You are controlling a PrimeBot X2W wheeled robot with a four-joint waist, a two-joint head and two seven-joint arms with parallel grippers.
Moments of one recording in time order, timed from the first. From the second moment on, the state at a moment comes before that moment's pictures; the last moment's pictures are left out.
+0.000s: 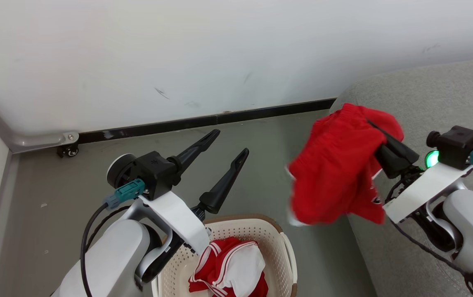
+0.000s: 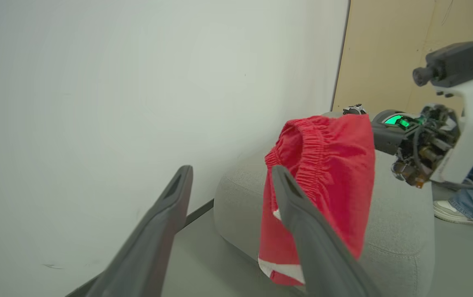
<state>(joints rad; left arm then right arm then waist) -0.53 0.28 -0.65 0.23 -0.54 -0.09 -0.13 -0.58 -0.54 0.73 0.38 0.78 0.12 -0.22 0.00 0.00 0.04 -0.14</state>
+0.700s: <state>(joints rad) -0.50 0.29 -0.68 0.23 -0.55 -0.11 -0.17 -0.54 -0.61 0.66 0.39 0.78 0.12 -0.23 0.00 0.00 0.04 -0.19</state>
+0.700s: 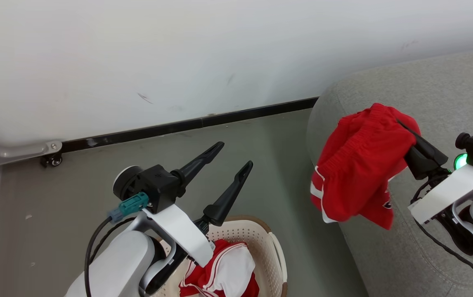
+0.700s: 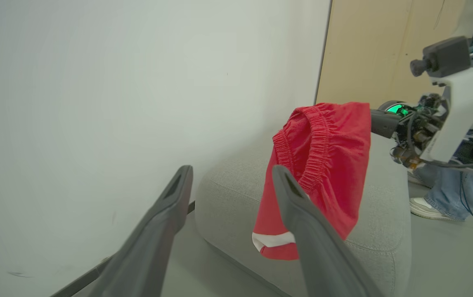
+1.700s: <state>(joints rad) -0.47 0.30 -0.74 0.22 -0.56 -0.12 -0.21 -0.44 -0.64 0.57 0.38 0.77 0.12 -0.24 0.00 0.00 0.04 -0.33</state>
